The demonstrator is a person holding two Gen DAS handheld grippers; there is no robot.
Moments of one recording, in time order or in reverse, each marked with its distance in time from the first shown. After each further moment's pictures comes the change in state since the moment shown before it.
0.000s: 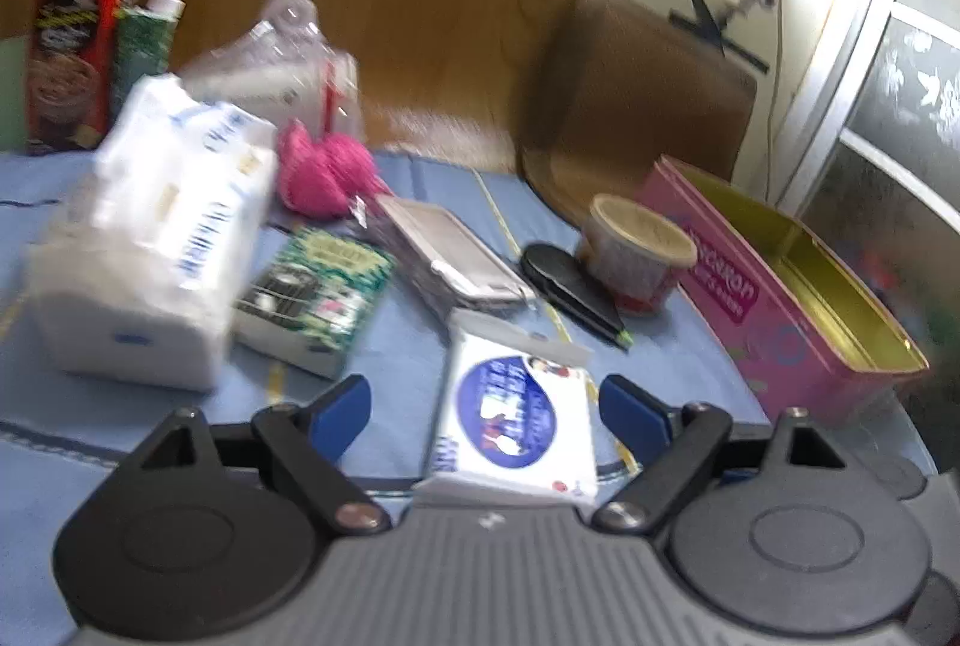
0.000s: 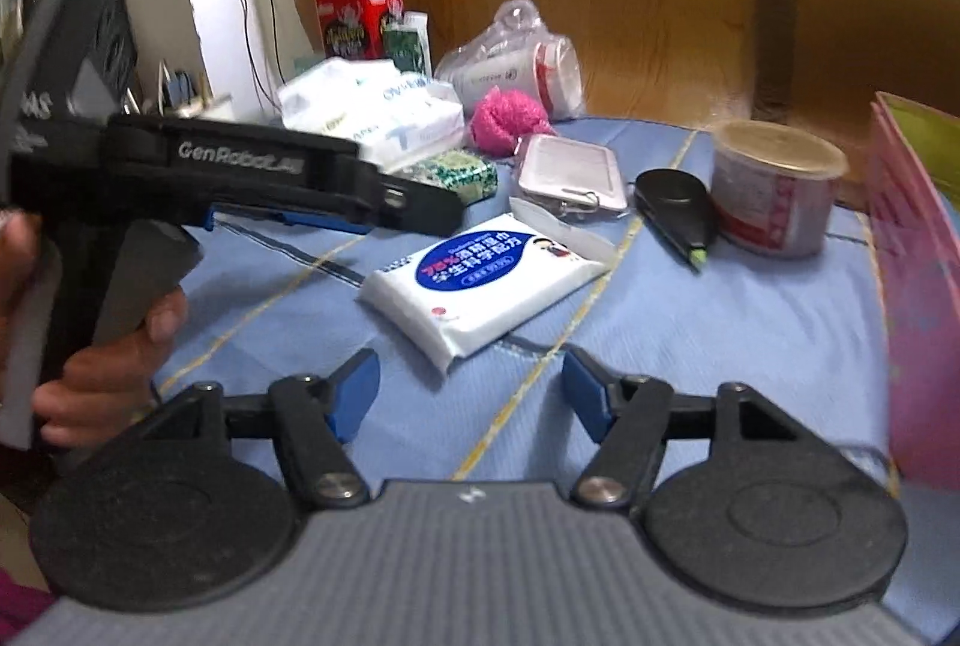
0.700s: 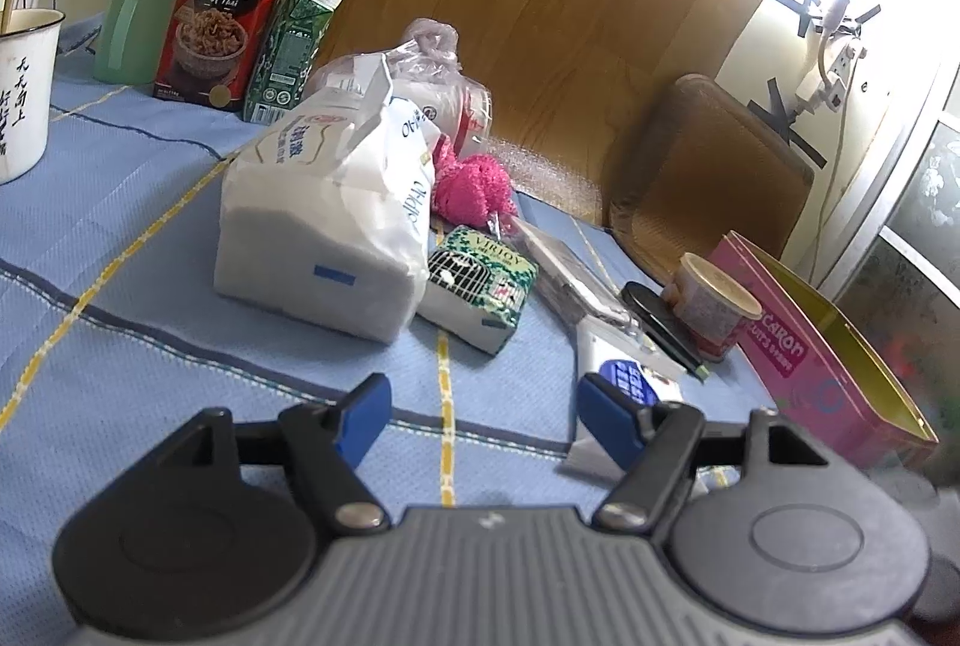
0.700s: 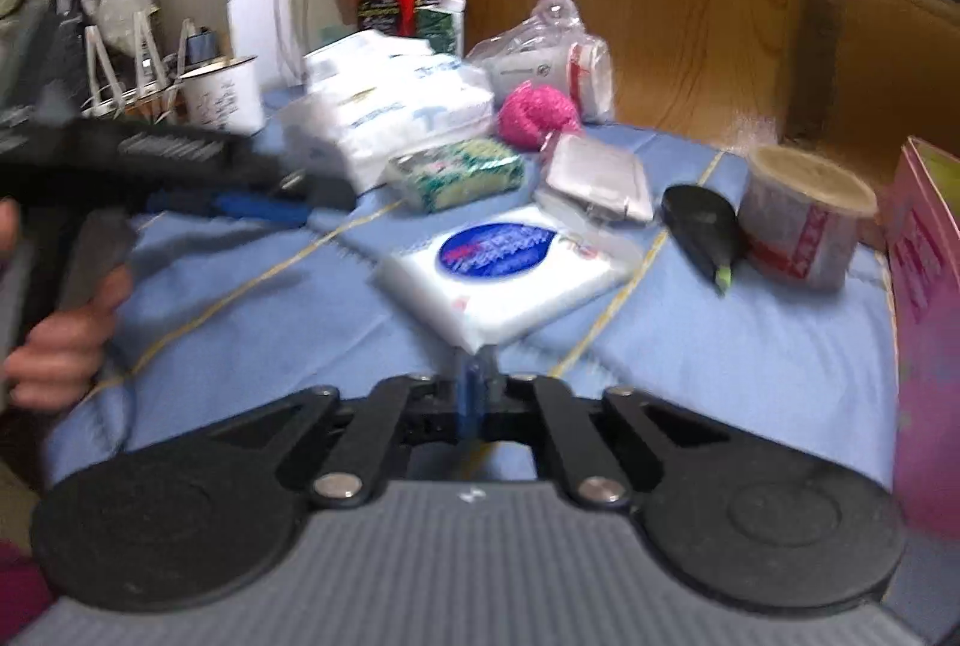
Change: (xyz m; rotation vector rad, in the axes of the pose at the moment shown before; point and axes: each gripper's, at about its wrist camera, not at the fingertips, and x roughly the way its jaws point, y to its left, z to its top) left arm -0.045 0.064 -0.034 -0.172 -0.137 0.049; right arm -0.010 0.010 -0.011 -0.100 0.013 0.020
